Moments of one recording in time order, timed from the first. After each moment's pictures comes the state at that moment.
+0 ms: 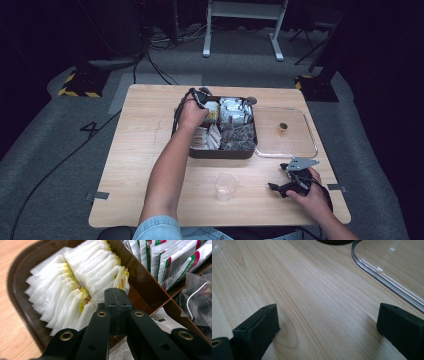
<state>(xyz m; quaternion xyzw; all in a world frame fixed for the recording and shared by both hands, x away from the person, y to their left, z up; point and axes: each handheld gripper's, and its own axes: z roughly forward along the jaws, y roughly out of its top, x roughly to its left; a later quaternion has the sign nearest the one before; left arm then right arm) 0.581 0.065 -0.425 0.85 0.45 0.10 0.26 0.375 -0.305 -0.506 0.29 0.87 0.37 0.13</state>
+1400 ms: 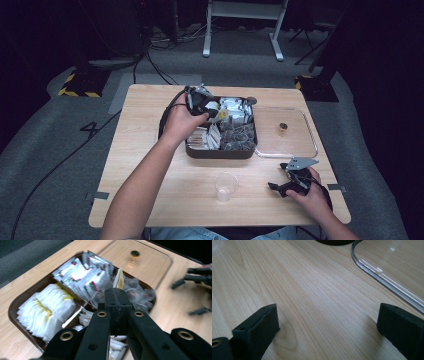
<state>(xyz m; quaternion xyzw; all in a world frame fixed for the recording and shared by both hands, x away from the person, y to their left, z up) 0.468 0.075 -0.328 0.86 0.30 0.11 0.39 0.376 -0.305 -0.506 0.29 0.87 0.37 0.12</state>
